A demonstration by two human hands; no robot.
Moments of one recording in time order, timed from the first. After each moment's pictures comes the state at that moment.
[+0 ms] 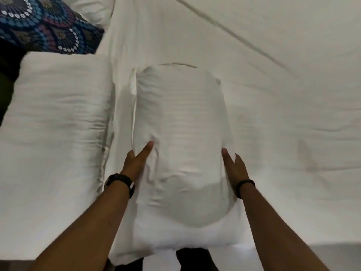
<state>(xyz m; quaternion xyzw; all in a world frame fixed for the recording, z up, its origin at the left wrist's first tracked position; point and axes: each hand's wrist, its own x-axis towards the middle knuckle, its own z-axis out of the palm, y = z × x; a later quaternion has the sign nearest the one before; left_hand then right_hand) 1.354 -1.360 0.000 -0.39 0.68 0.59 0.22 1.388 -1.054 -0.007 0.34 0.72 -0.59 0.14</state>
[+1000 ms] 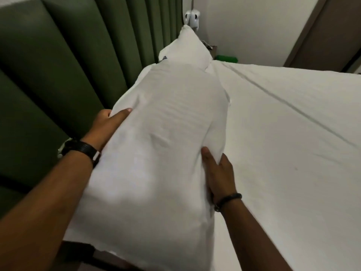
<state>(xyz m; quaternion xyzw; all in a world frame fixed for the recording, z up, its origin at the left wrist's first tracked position) 1.333 -1.743 0.251 -0.23 0.82 0.52 -0.08 1.380 -1.439 0.195 0.09 0.67 -0.73 0.03</state>
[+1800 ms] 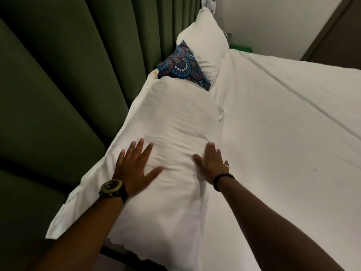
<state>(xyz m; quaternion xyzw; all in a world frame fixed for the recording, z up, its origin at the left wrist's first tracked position) 1.415 -1.762 0.092 -0.07 0.99 0.09 0.00 1.313 -1.502 0.082 -0.07 0.94 -0.24 0.22</state>
